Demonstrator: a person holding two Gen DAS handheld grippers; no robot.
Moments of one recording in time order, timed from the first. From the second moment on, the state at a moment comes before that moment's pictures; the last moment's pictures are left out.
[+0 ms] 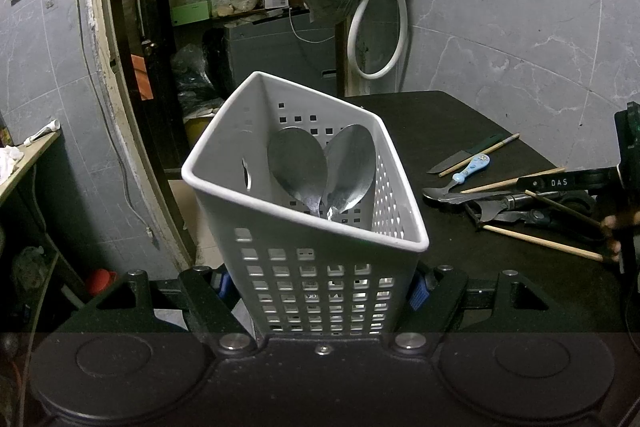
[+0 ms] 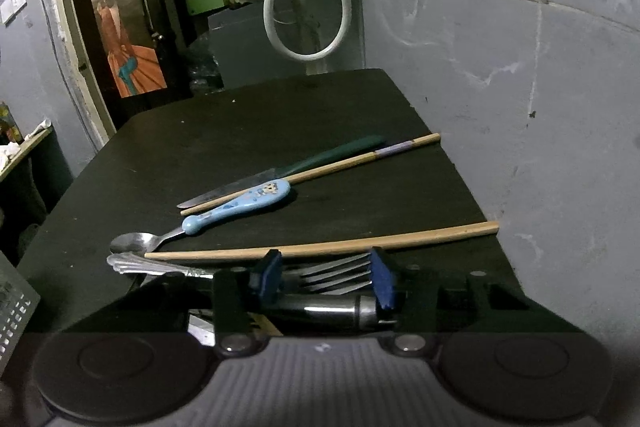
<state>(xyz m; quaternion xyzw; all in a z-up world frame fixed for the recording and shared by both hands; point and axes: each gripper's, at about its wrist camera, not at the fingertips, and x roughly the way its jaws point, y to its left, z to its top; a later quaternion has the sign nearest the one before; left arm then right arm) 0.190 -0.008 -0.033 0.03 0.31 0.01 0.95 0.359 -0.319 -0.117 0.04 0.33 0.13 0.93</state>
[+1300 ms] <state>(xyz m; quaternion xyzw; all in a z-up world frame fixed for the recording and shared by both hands) 0.191 -0.008 -0.032 0.03 0.31 0.00 0.95 0.344 -0.332 -0.104 0.14 0.28 0.13 0.94</state>
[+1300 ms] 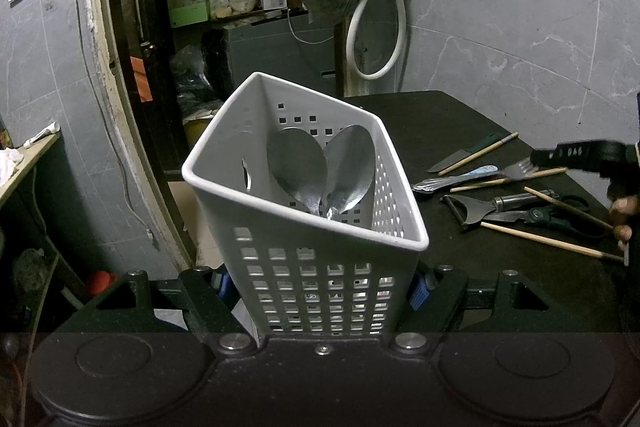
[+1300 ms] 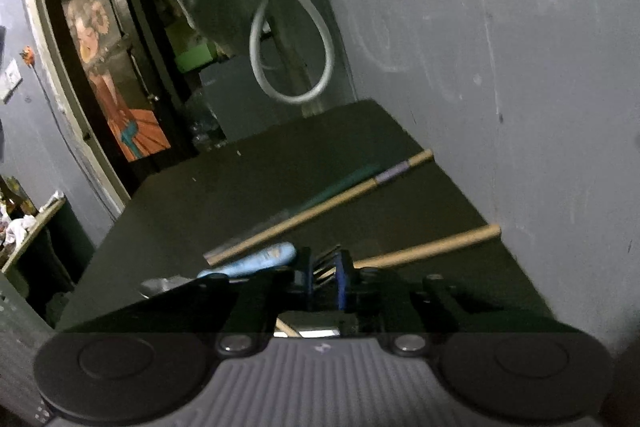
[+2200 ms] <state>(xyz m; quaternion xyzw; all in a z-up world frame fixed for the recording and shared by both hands) 0.194 -0.005 -0.035 0.02 0.30 0.00 0.95 0.308 -0.263 0.008 -0.08 0.15 0.19 0.97</state>
